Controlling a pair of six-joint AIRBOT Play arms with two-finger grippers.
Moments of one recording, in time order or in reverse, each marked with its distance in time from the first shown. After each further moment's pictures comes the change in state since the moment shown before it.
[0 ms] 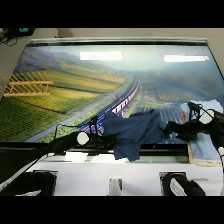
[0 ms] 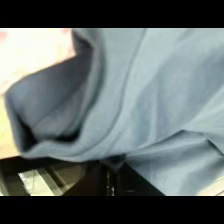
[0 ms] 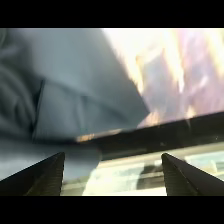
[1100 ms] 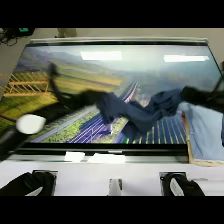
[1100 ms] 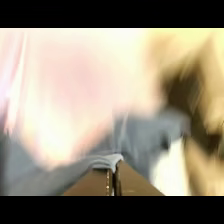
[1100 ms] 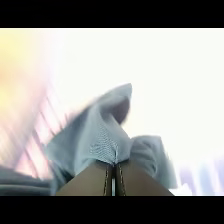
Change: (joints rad) left arm 0.264 0.488 0.272 0.184 0.137 0.209; right arm 0.000 0.173 0.348 0.183 -0.298 -0.084
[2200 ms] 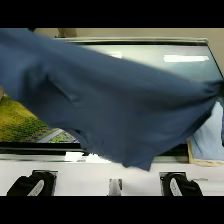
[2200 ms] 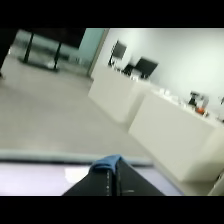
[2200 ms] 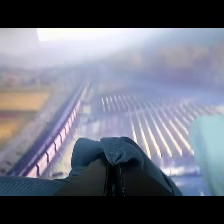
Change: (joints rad) left arm 0.497 0.257 0.330 0.081 -0.374 0.192; right arm 0.000 0.191 0.227 -0.173 0.360 0.079
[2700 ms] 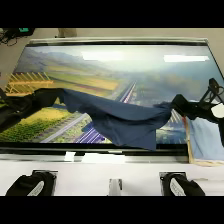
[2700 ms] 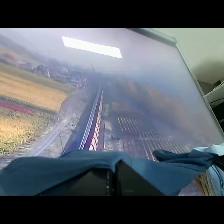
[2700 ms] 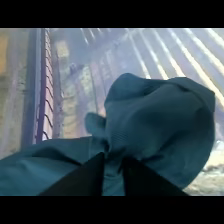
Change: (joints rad) left arm -0.098 -0.010 -0.477 -0.079 0.004 -0.008; right arm 0.000 -0.310 -0.450 0.292 -0.371 0.080
